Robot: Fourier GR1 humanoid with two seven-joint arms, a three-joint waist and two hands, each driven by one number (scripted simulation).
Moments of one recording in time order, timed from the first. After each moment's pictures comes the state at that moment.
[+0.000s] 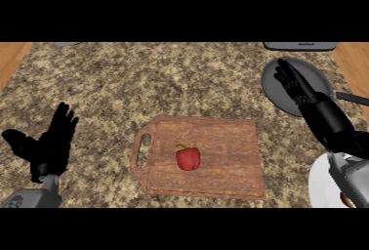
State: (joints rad) left arm -0.08 0.35 -0.09 -1.37 0.41 0.34 0.03; right arm -0.33 -0.58 0.32 -1.57 -0.33 -0.04 -0.14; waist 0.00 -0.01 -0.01
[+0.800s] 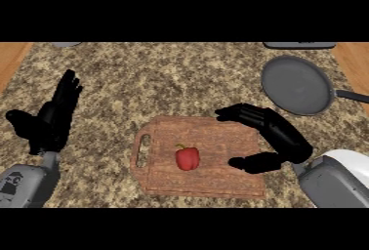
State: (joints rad) left arm -0.24 0.42 -0.15 -1.44 0.28 0.29 0.02; right arm -0.40 -0.54 0.57 -1.51 0.11 -0.10 -0.33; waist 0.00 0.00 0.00
